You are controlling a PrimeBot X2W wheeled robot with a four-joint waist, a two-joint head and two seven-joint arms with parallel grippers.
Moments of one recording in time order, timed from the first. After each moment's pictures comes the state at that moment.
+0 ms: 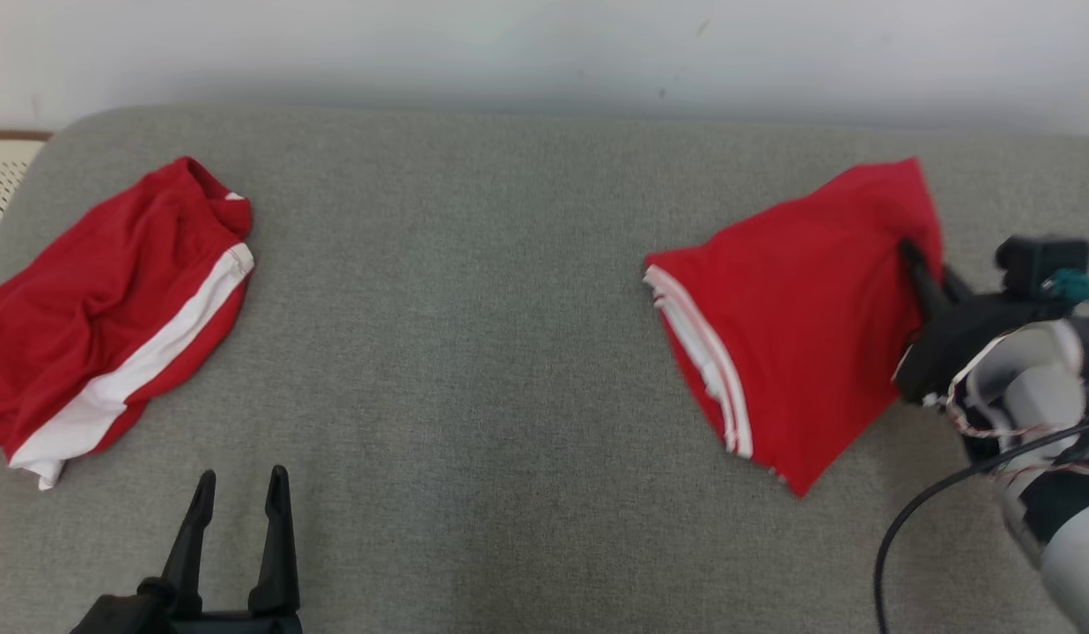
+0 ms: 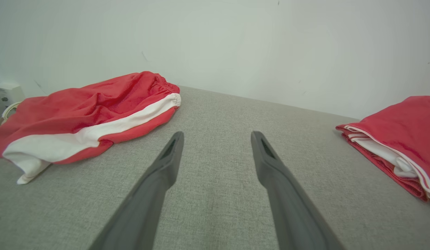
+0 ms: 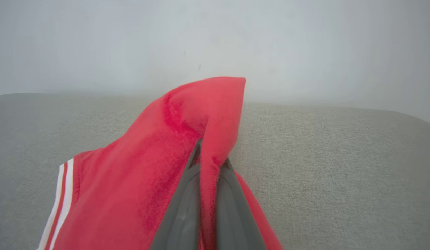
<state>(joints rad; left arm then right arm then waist) -0.06 0.05 0.03 0.00 -0.19 -0.03 -0.26 -0.79 -0.44 0.63 0.81 0.64 0.13 -0.17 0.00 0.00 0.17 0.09</state>
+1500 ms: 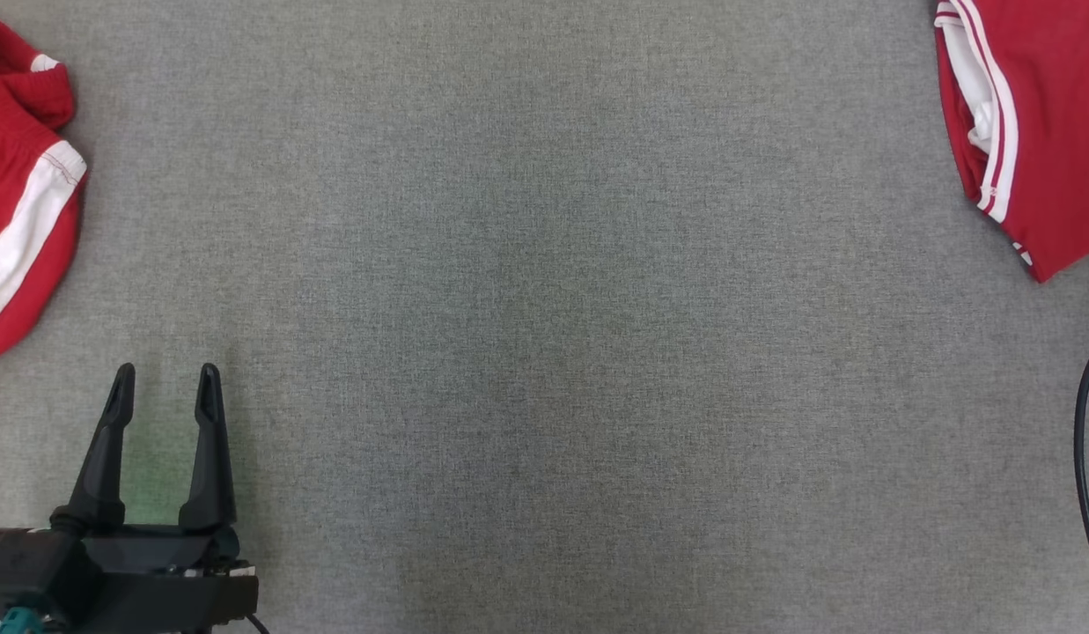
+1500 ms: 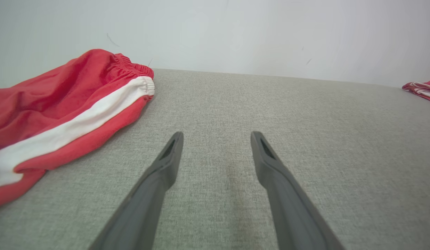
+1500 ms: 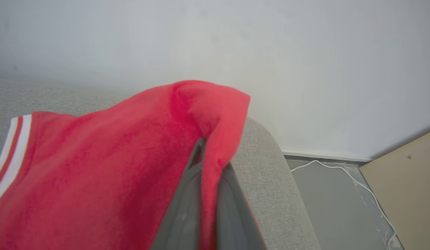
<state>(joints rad) -0.18 0.10 0.10 -0.12 -0.13 -0.08 -0.26 -1.26 -0.74 0.76 1.10 0.60 0.13 -0.17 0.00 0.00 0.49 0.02</state>
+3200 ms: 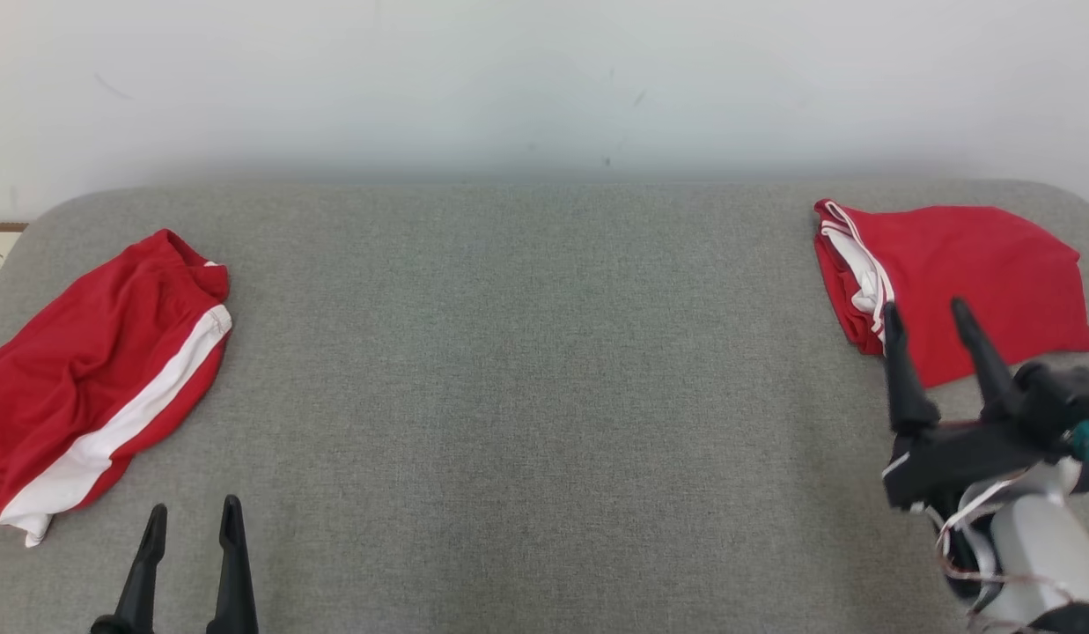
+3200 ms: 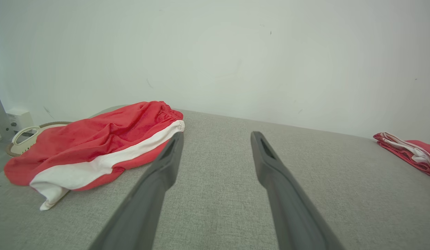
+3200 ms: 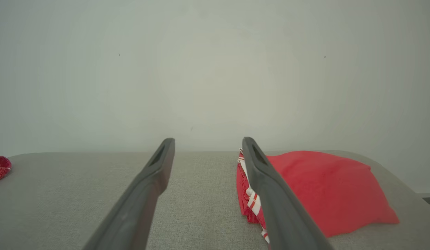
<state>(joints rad) -0.01 0.05 0.11 -0.04 -0.17 -0.04 -0.26 -0.41 -0.33 0.24 0.35 0.34 0.13 -0.26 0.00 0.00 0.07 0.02</state>
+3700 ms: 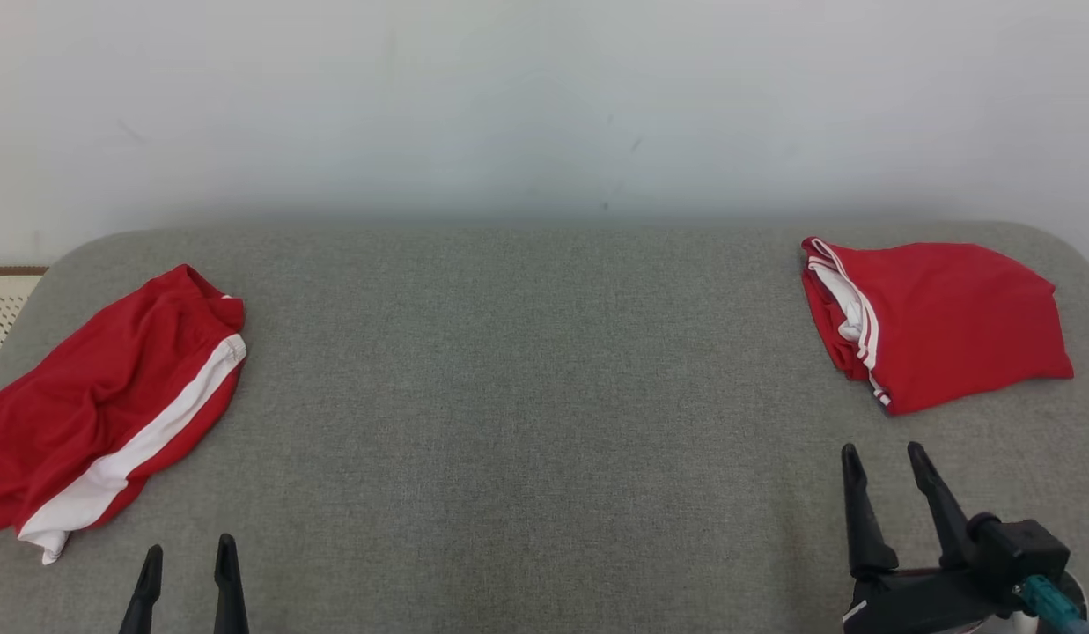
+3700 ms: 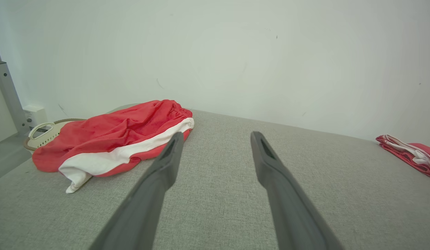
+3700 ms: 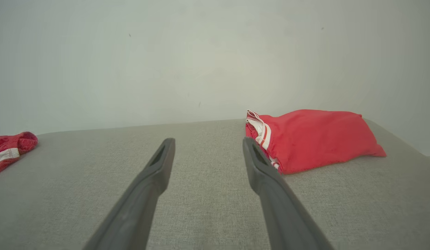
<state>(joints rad) 0.05 0.05 0.12 -0.03 -0.18 -0.03 -0.26 -0.09 -0.18 0.15 0.16 0.21 0.13 -0.25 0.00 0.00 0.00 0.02</state>
